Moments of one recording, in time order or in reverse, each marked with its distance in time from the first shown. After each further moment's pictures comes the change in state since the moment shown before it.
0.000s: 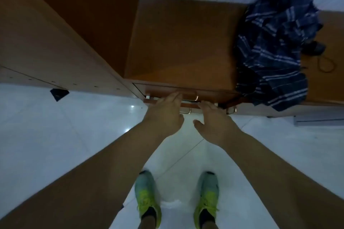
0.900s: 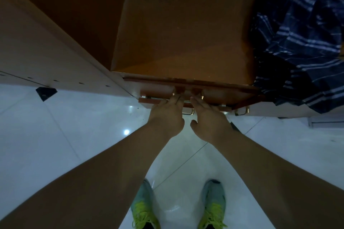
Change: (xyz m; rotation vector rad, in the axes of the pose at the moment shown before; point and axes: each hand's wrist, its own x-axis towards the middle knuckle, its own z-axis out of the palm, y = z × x) left_hand 0.062 -0.034 0.091 0.154 0.025 0.012; right_hand 0.078 0.032 0.075 -0.101 0.011 -0.024
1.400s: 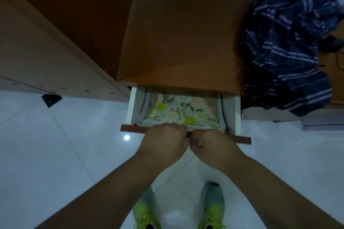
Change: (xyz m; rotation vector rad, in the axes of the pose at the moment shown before) left_hand -0.082 0.019 -0.047 -0.037 0.134 0.183; right_hand -0.080 -0.018 -0.029 0.145 0.028 -0.145
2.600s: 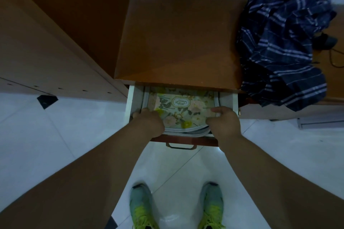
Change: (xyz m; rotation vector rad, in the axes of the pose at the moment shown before) left_hand 0.059 -0.053 0.011 0.094 -0.627 -0.563; right_hand 0.042 0.033 -0.001 0.666 0.418 0.643
